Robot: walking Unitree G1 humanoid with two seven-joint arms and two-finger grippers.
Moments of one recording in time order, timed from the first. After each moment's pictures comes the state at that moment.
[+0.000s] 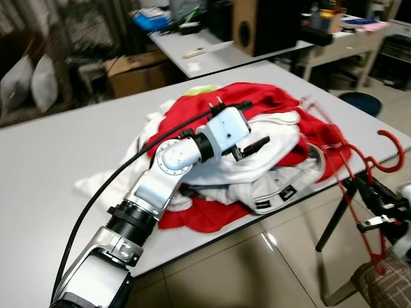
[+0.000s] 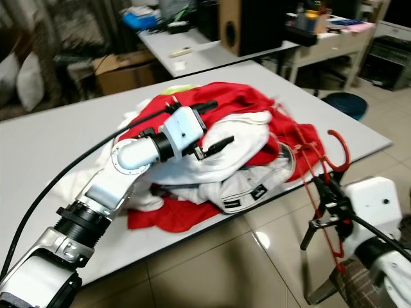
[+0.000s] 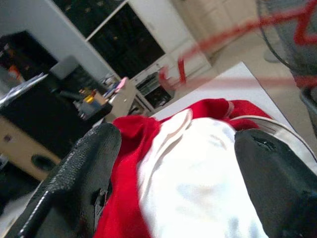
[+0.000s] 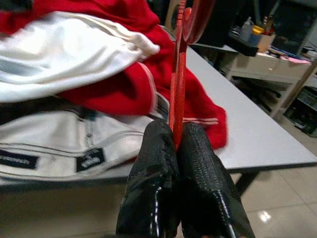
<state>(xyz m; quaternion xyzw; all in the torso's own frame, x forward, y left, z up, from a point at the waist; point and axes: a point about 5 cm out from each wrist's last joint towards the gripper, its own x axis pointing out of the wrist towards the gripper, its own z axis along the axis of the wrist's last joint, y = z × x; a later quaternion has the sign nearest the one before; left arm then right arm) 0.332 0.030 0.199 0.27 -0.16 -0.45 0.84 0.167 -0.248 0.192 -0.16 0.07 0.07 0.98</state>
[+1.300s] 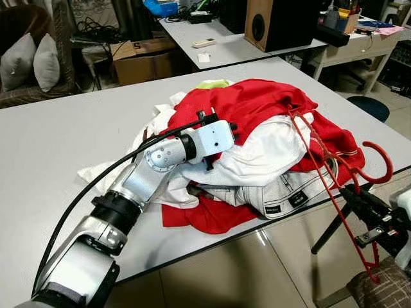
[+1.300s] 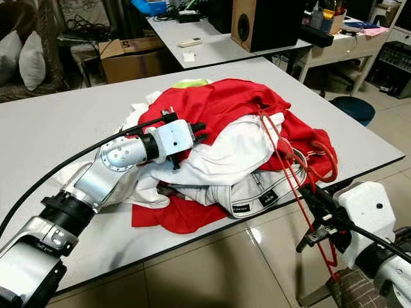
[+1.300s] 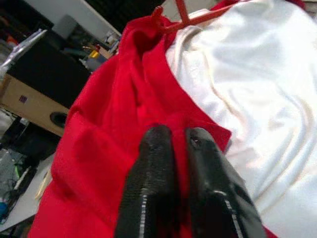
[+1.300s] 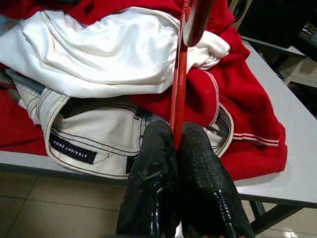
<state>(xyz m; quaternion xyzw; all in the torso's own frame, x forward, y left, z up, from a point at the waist) 0.350 0.065 0.189 0.38 -0.12 -0.43 0.81 0.162 -0.238 0.192 -0.15 0.10 0.16 0.97</state>
